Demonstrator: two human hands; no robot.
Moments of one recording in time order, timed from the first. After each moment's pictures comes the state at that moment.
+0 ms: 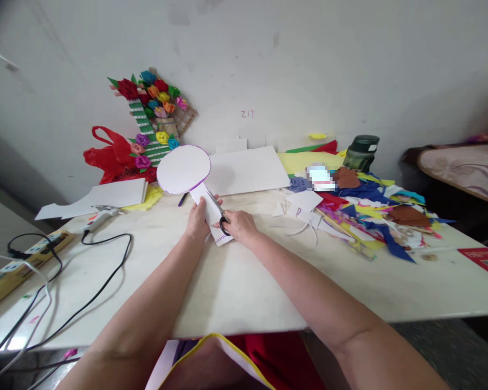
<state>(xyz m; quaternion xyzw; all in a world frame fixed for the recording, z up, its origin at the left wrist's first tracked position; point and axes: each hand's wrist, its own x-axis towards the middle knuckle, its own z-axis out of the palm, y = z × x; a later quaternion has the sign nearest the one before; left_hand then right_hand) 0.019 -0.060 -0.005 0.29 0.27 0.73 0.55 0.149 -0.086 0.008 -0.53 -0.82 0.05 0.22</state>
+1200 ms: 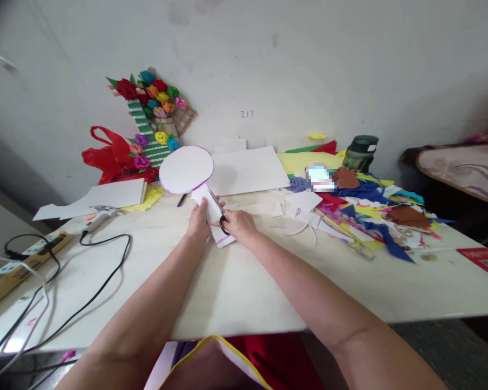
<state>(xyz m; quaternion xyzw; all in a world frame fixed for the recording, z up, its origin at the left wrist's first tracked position) 0.024 -0.064 -0.004 0.31 0.27 0.72 0.56 0.149 -0.085 0.008 -0.54 -0.82 0.03 0.21</state>
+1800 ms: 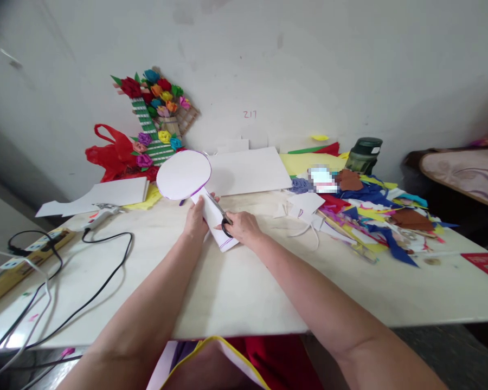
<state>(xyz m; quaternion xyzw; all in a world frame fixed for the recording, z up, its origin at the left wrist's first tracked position) 0.011 -0.059 -0.001 0.28 0.26 0.75 0.54 0.152 -0.089 0.010 -0.52 -0.83 0.04 0.21</state>
